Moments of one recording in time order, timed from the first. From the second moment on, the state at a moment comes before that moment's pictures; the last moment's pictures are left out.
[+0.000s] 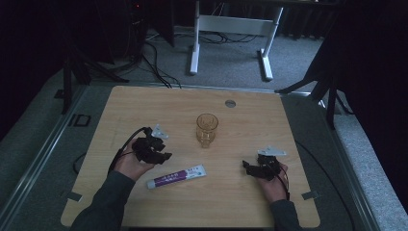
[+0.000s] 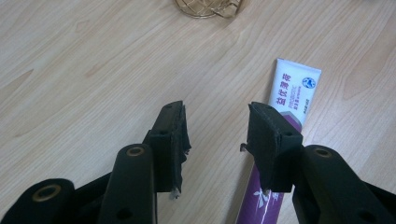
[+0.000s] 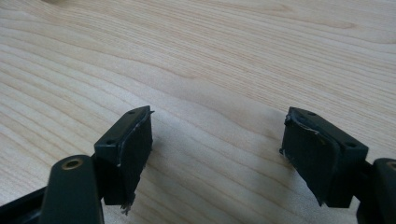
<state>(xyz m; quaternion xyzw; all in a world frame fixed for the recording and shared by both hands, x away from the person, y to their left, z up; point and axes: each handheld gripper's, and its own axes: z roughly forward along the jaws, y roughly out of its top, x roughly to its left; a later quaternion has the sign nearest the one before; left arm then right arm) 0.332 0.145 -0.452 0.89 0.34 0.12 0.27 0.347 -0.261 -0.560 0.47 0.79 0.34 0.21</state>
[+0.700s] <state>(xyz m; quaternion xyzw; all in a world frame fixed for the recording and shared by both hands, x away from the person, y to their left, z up) 0.330 0.130 -0.458 0.91 0.31 0.10 0.26 0.347 -0.261 -0.560 0.47 0.79 0.34 0.21</state>
